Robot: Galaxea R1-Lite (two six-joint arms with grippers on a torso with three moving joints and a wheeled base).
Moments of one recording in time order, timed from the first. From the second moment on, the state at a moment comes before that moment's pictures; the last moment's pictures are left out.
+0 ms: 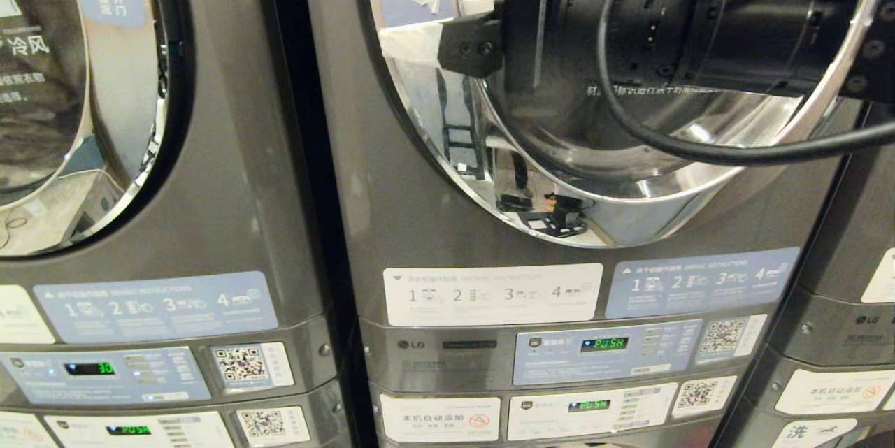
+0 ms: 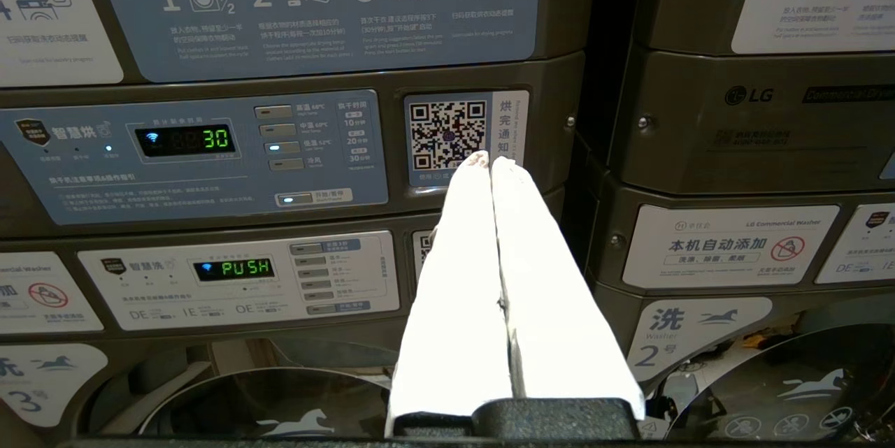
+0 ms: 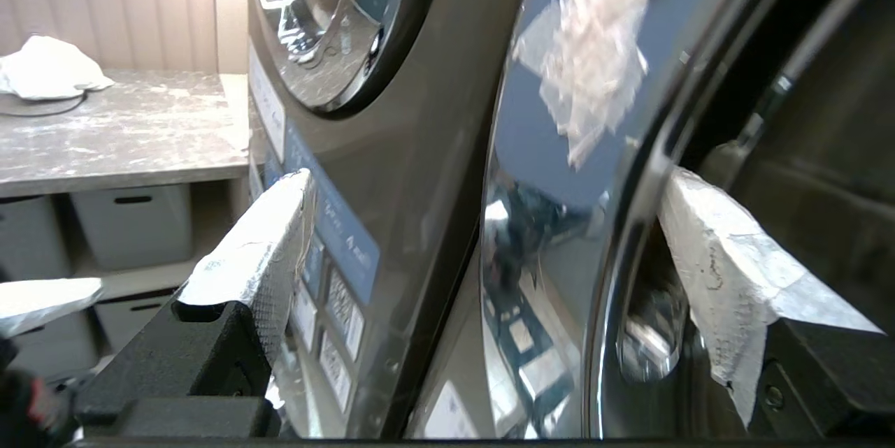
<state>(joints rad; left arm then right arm) 0.01 0.00 0.00 0.00 0.00 0.04 0.74 1.77 -1.75 -0.08 0.35 -0.11</state>
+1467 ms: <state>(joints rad) 0.01 0.00 0.00 0.00 0.00 0.04 0.73 1.71 -1.59 -0.17 0.34 -0.08</state>
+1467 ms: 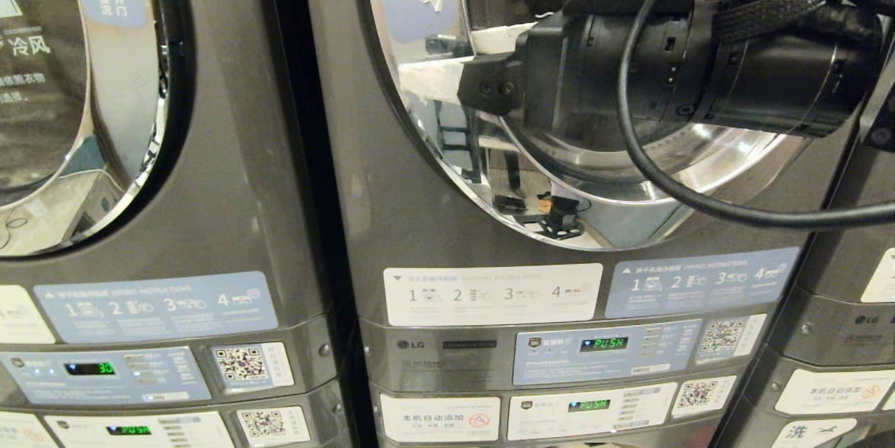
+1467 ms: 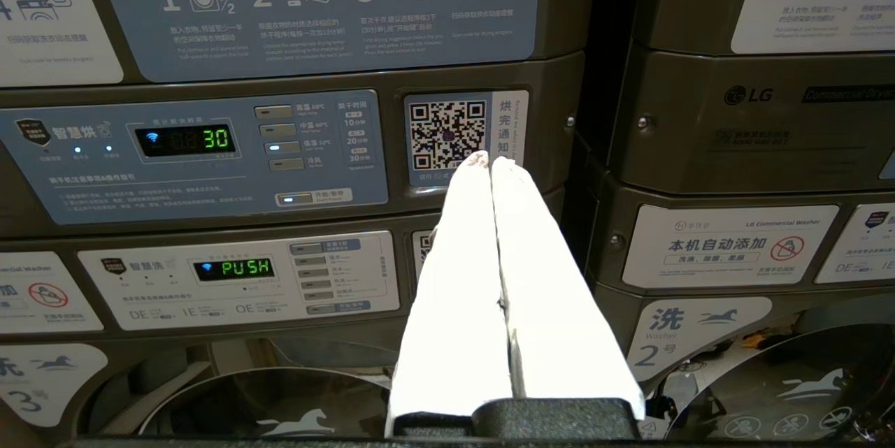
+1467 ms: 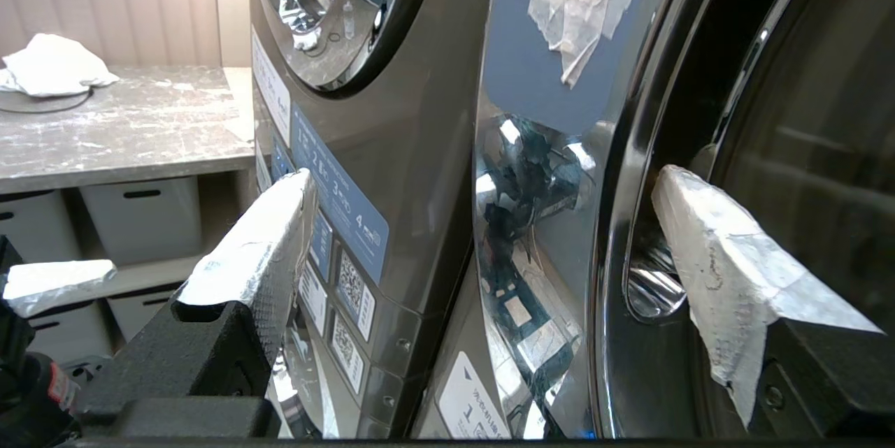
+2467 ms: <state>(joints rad) 0.01 0.00 0.00 0.00 0.00 0.04 0.74 1.55 -1.46 -0.11 0.65 0.01</state>
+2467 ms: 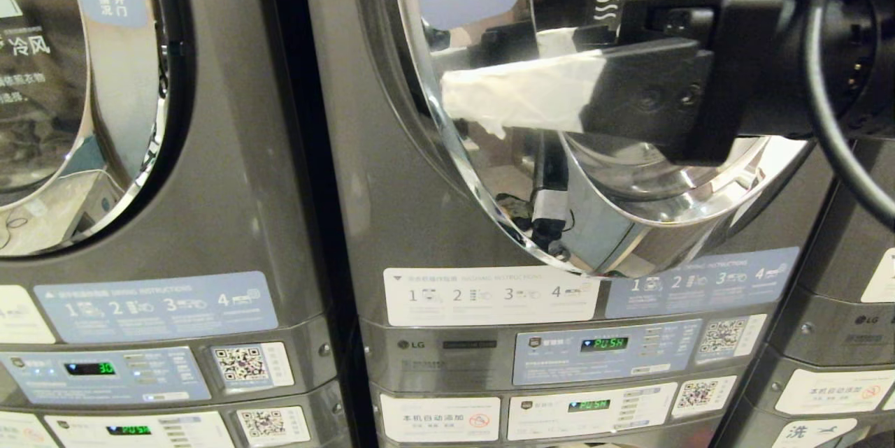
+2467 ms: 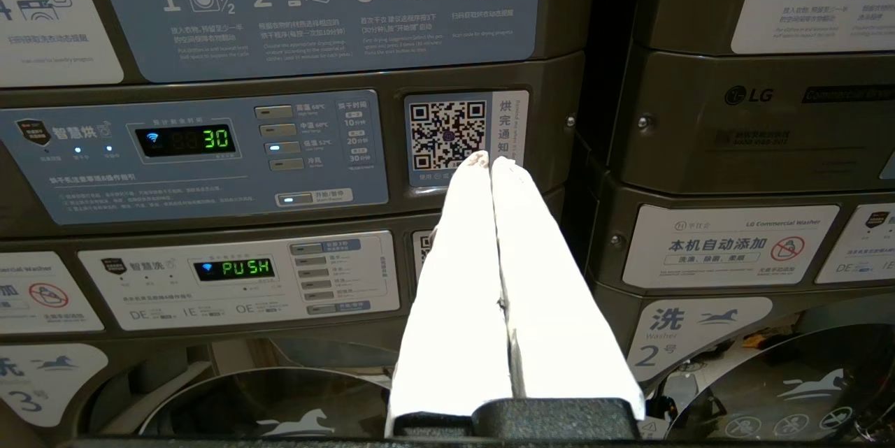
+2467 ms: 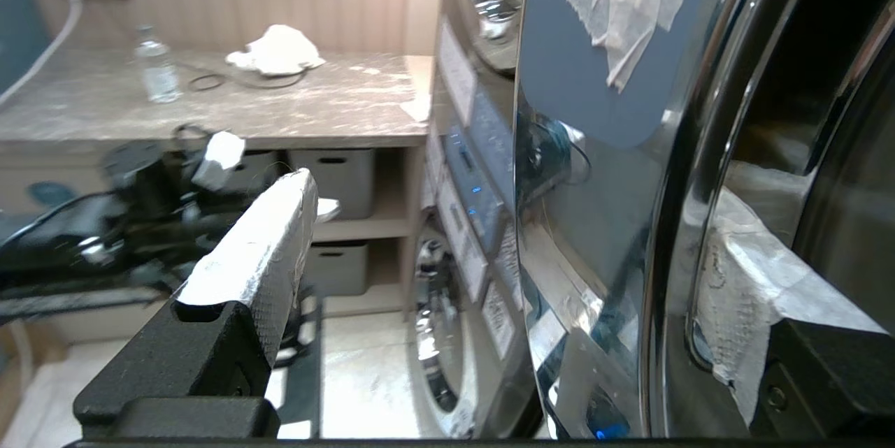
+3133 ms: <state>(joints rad) 0.01 0.00 0.00 0.00 0.00 0.04 0.73 1.33 -1.30 -0.08 0.82 0.06</state>
